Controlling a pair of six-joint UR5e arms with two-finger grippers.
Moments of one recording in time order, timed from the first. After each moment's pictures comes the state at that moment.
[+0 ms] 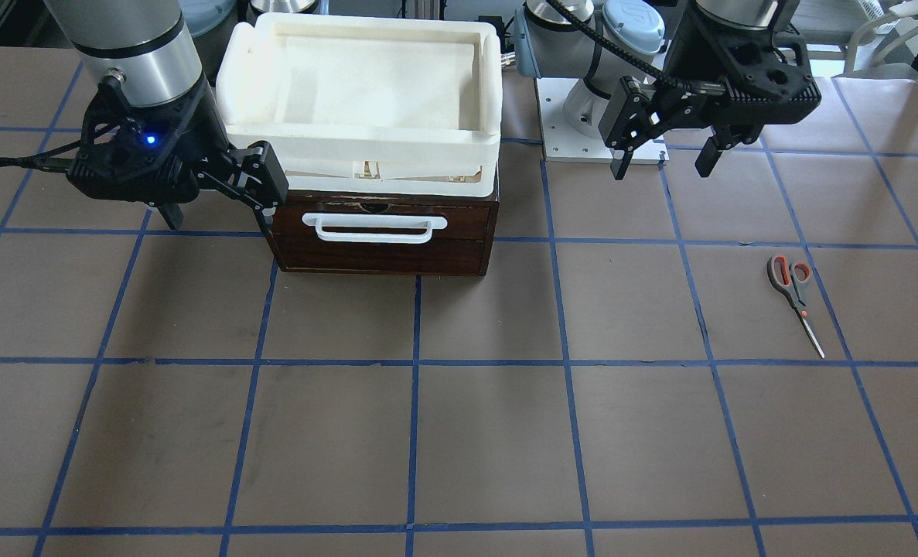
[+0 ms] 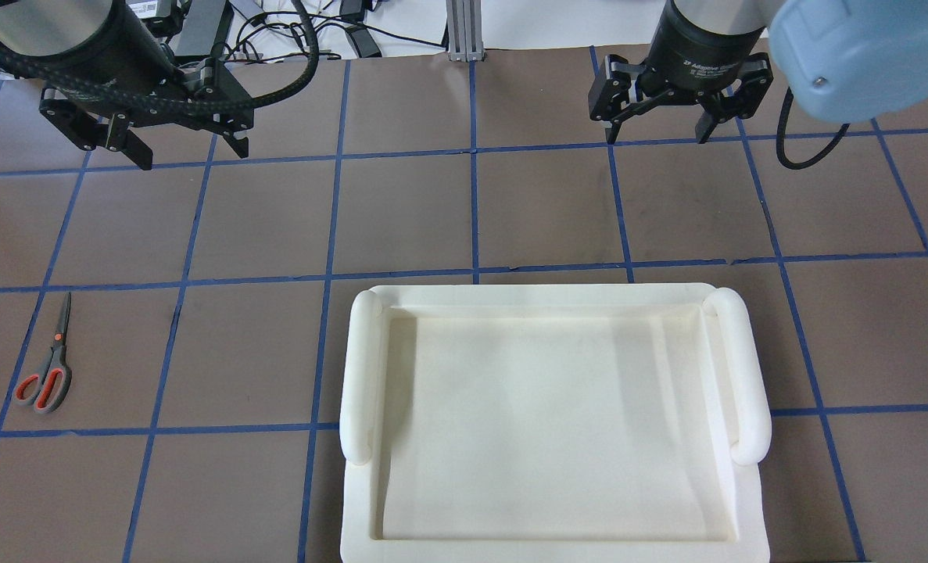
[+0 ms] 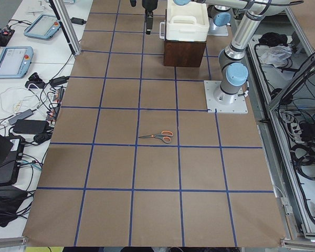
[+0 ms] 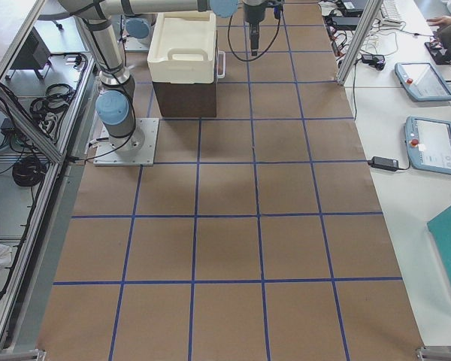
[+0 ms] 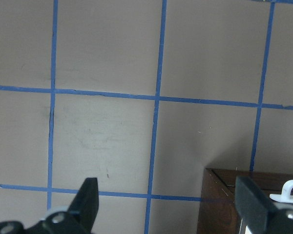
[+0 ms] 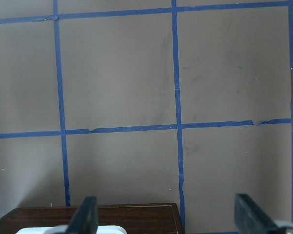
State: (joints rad) left arm -1.55 -1.52 -1.50 -1.58 1.57 -0.07; right arm 1.65 -1.50 1.50 -1.66 -1.57 0.12
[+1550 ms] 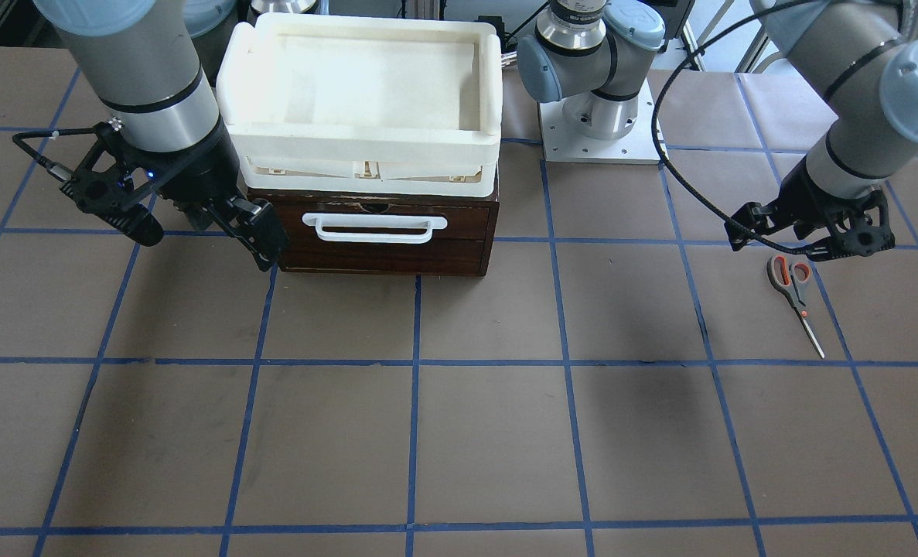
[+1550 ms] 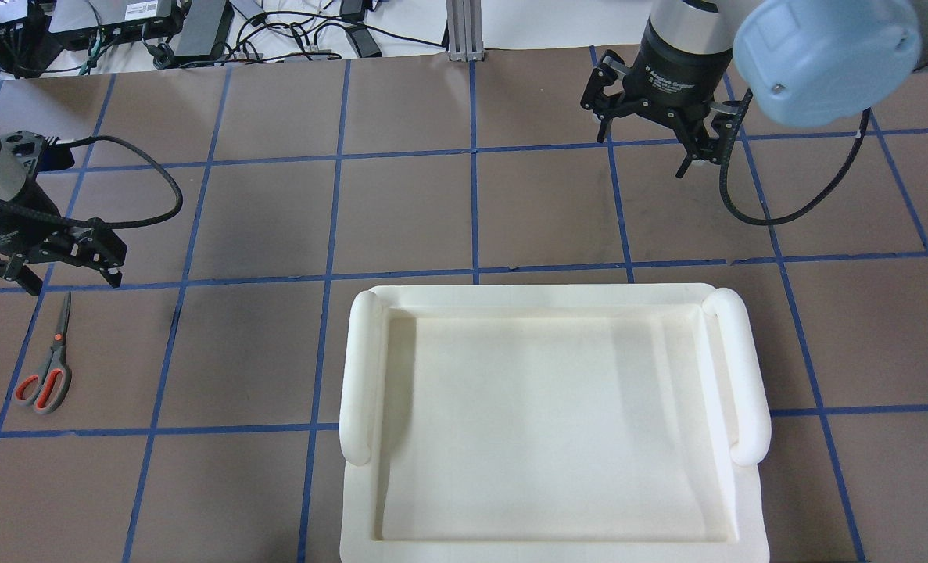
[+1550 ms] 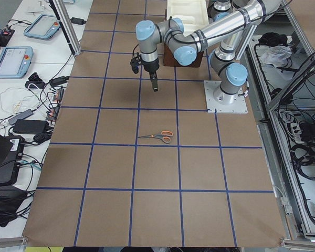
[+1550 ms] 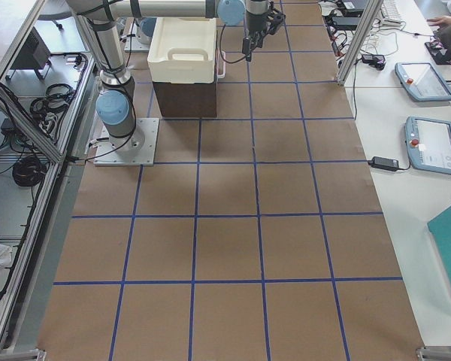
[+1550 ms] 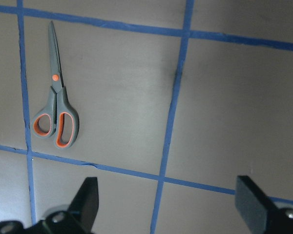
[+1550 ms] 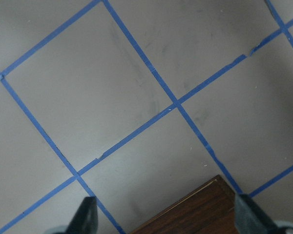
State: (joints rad) left arm -1.12 -1.61 -1.87 -1.33 1.75 0.29; right arm 1.68 -1.43 1.51 -1.67 -1.57 0.77
